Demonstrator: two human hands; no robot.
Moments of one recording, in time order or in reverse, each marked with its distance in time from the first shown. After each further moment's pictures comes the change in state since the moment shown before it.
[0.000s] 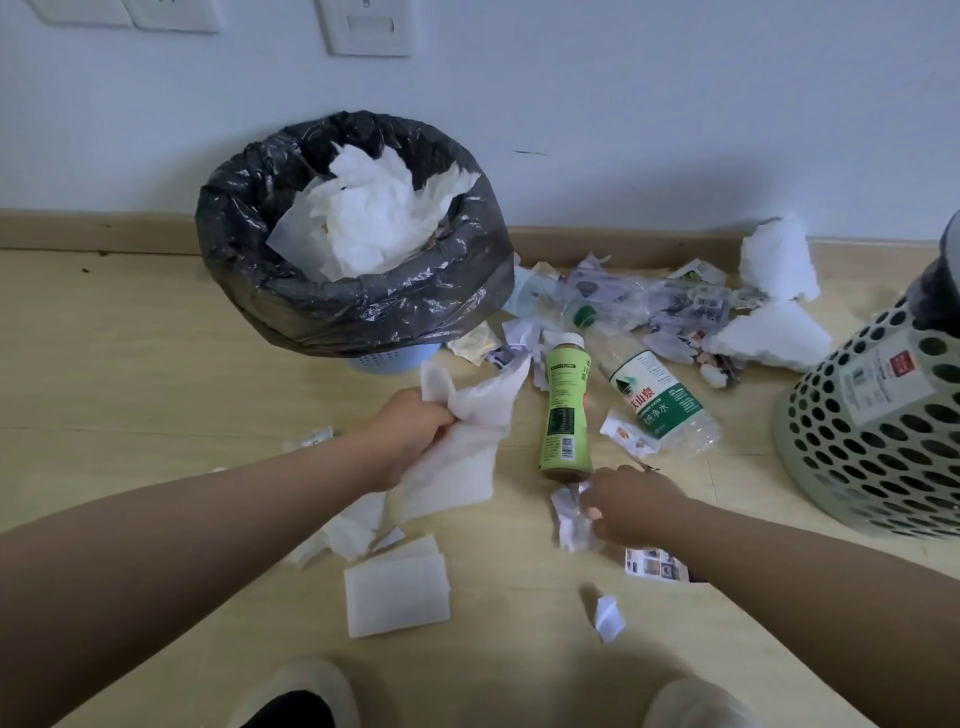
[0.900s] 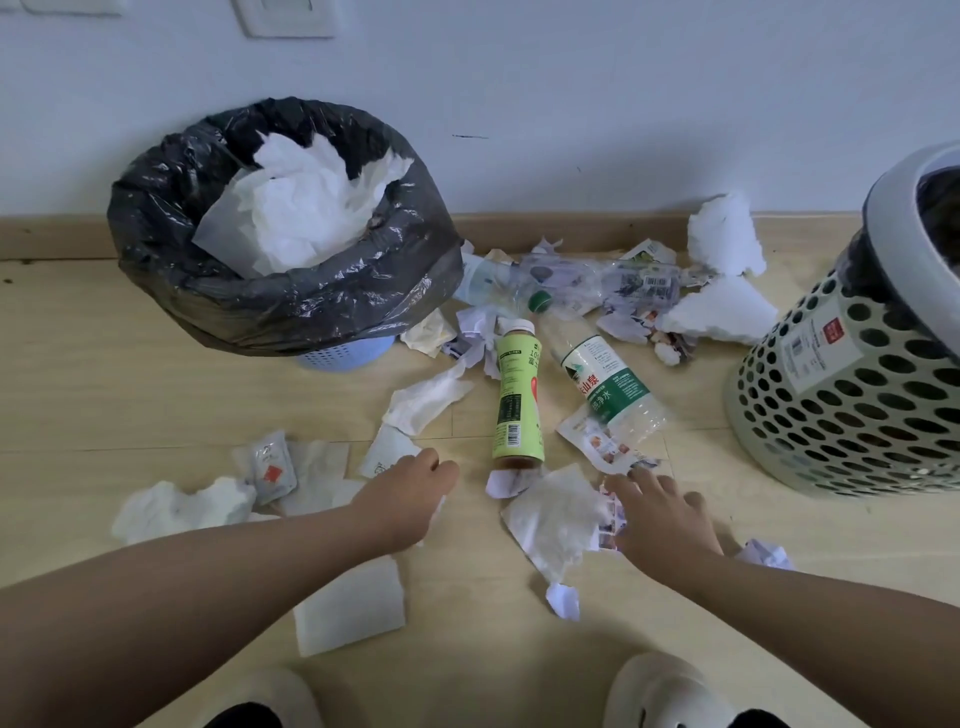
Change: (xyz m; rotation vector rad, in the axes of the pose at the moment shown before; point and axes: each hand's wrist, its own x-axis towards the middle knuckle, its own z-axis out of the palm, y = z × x) left_hand 0.010 -0.063 0.039 1.430 -0.259 0.473; right_hand -0.043 0.029 0.061 0.223 0.265 0.373
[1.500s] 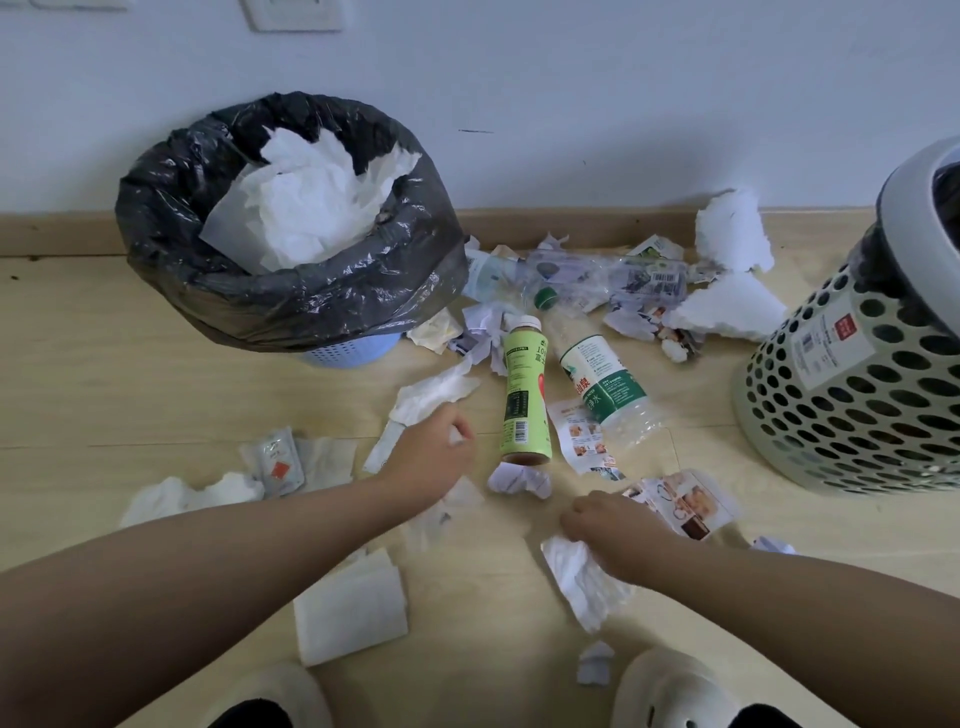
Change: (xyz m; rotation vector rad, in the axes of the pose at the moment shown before) left_hand 0.001 0.021 -0.034 -0.948 0.276 -0.301; right_hand 0.010 -0.033 -0.002 -0.131 -0.176 -0.471
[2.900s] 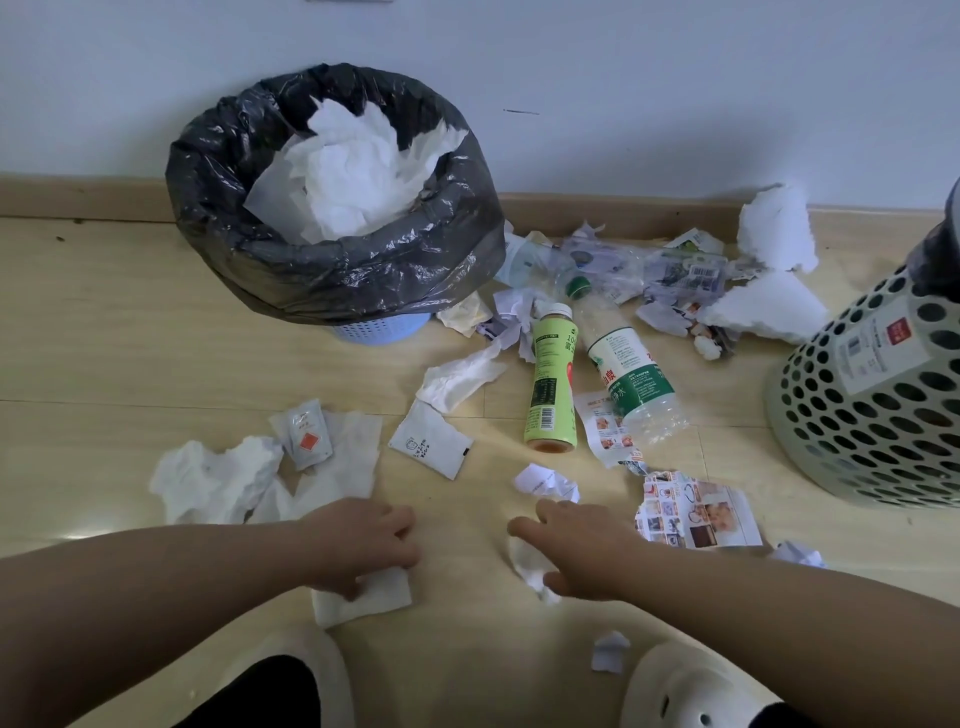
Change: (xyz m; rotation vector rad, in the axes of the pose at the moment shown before) left_hand -0.031 -0.113 -0.033 1.278 -0.704 0.484; right_hand 0.007 -0.049 -0.007 -0.036 -0.036 -0.173
